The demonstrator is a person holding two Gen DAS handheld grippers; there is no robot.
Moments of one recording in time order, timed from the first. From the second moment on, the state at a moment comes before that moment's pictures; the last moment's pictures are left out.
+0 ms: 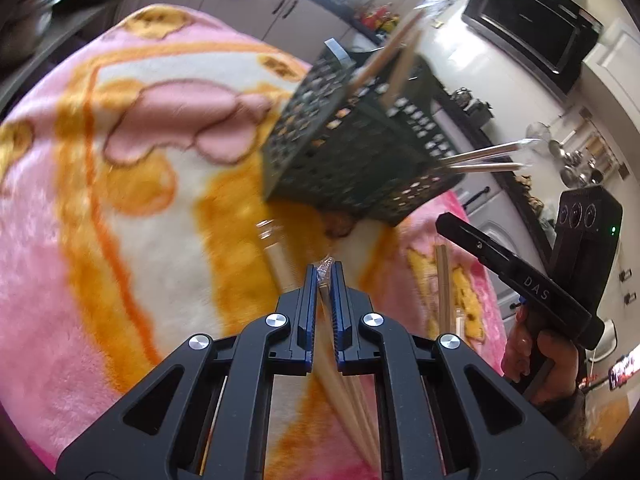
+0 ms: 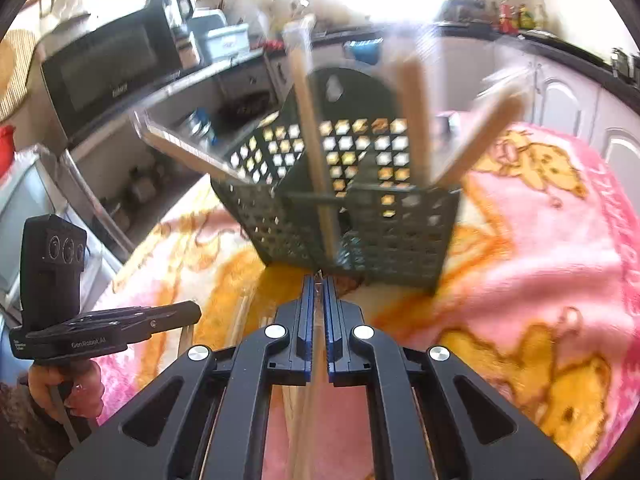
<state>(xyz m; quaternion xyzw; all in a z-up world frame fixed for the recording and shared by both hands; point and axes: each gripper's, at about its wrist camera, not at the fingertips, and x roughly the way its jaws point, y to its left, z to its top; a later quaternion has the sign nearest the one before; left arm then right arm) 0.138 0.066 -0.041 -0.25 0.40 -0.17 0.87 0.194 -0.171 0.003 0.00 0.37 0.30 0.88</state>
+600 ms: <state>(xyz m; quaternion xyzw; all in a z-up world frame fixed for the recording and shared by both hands) 0.142 0.006 0.021 -0.20 0.36 -0.24 0.88 0.137 -0.230 0.068 0.02 0.27 0.27 0.92</state>
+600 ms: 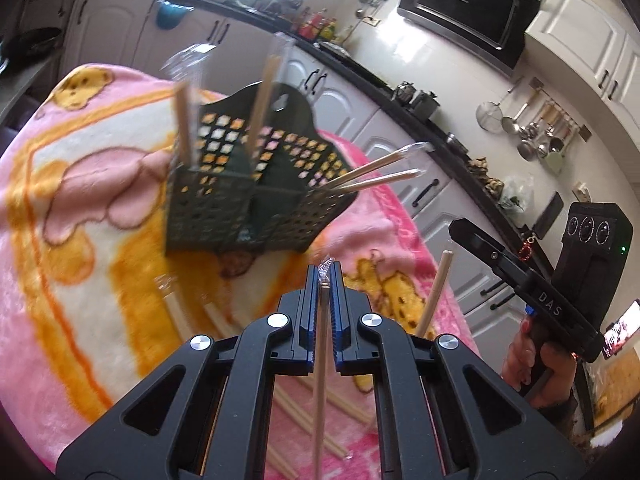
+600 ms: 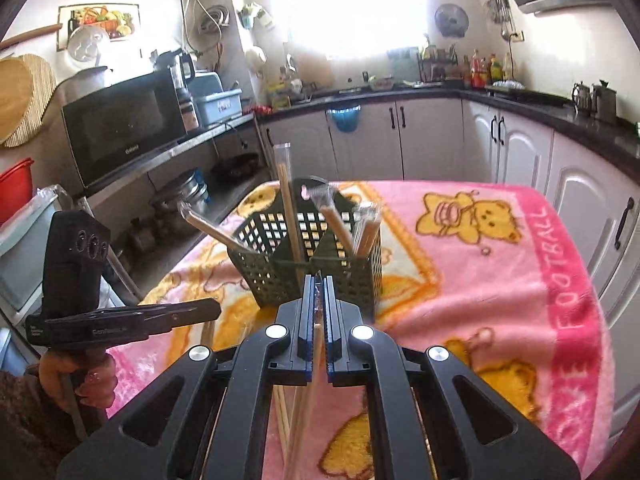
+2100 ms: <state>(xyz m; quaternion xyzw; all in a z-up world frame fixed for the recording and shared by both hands) 0.207 0.005 0.213 -0.13 0.14 -0.18 0.96 0.142 -0.198 0.241 0.02 0.08 0.33 0.94</state>
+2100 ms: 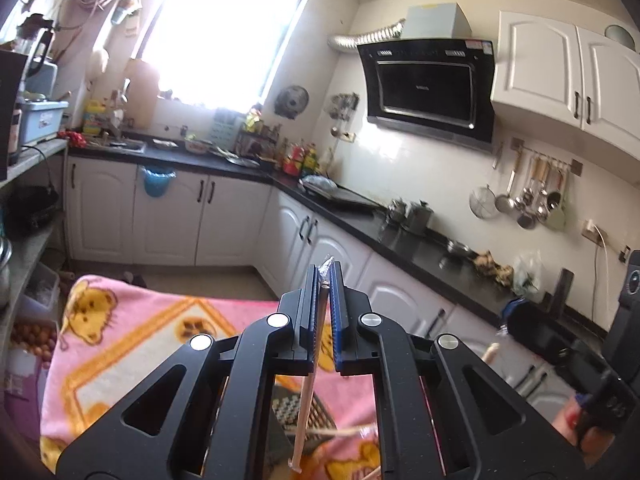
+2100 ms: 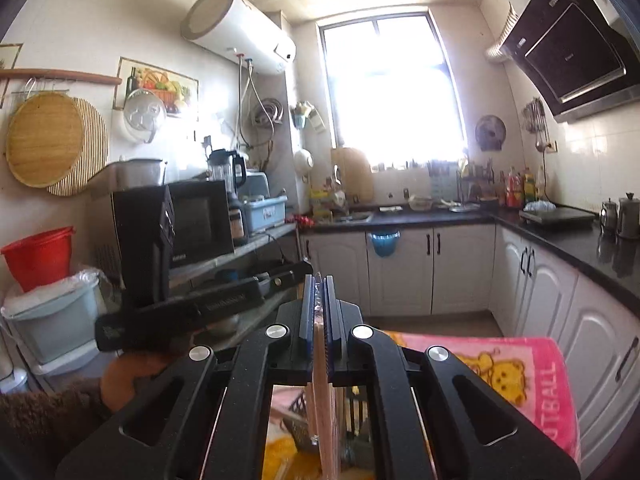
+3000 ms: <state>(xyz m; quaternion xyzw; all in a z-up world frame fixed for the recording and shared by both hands) 0.256 -0.015 0.156 -0.11 0.14 -0.12 0.98 0.241 -0.187 0.215 0.05 0.10 0.32 0.94</state>
